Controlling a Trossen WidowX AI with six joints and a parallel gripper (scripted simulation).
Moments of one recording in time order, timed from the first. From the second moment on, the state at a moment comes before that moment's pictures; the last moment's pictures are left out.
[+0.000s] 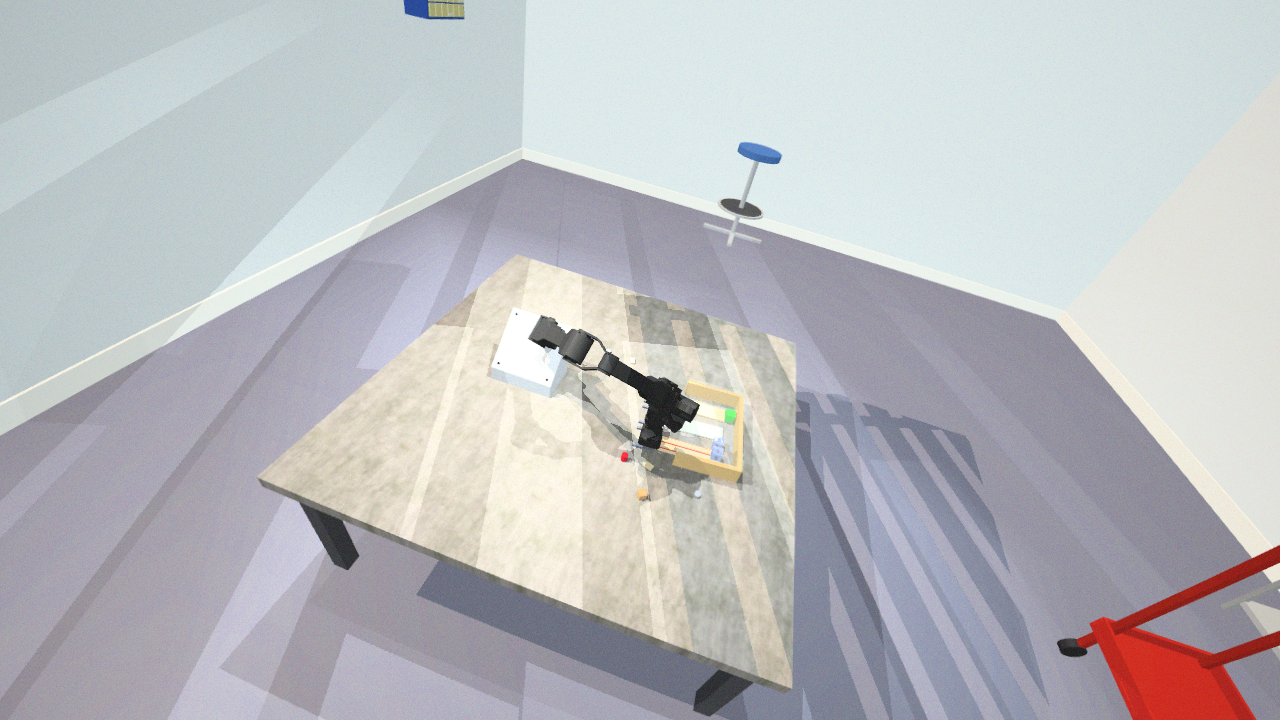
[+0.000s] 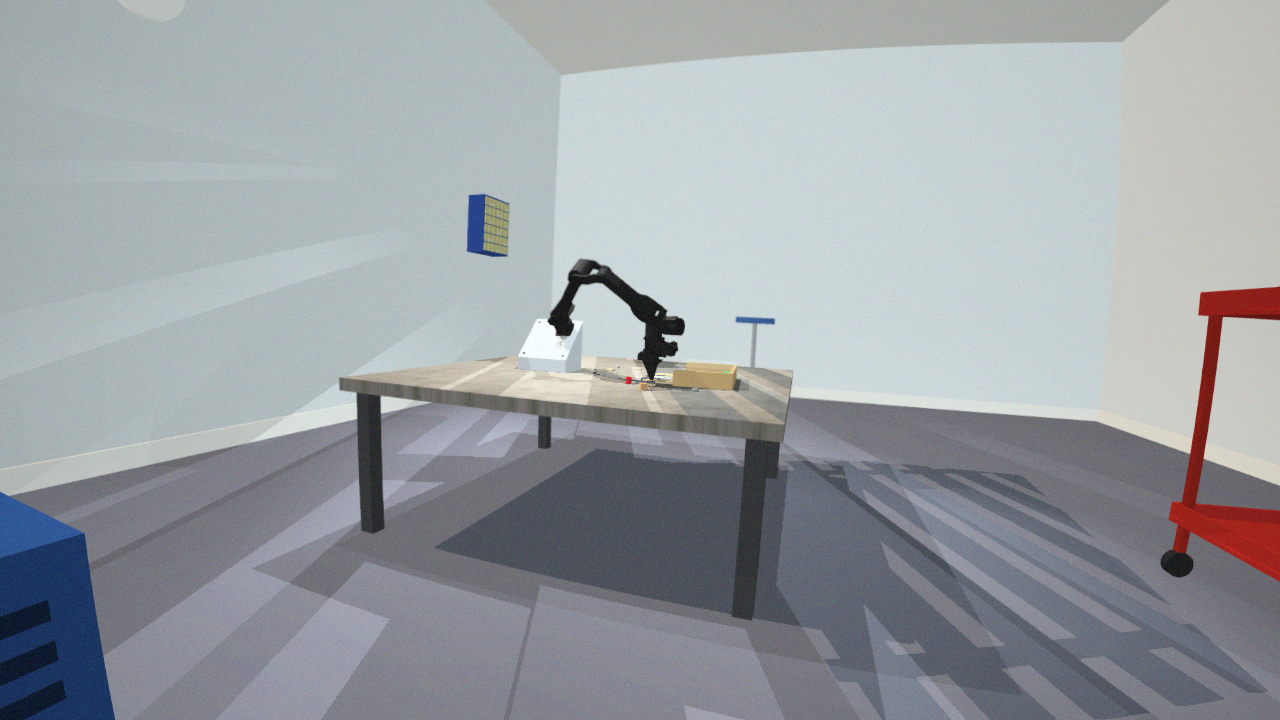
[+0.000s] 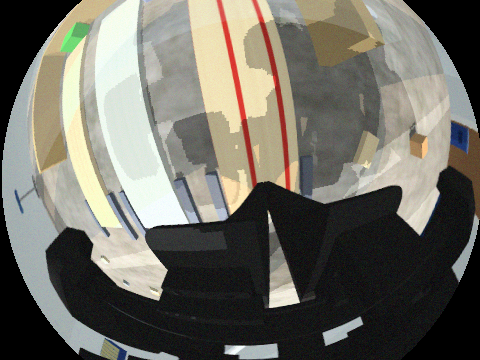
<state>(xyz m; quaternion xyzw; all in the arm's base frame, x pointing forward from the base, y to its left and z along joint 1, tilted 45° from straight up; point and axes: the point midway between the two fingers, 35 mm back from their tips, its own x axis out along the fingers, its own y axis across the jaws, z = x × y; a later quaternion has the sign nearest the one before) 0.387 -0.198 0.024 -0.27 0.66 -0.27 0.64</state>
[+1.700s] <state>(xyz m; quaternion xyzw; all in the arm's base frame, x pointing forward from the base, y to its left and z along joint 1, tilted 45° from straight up) 0.319 -0.199 0.025 -0.28 0.65 -0.27 0.65</state>
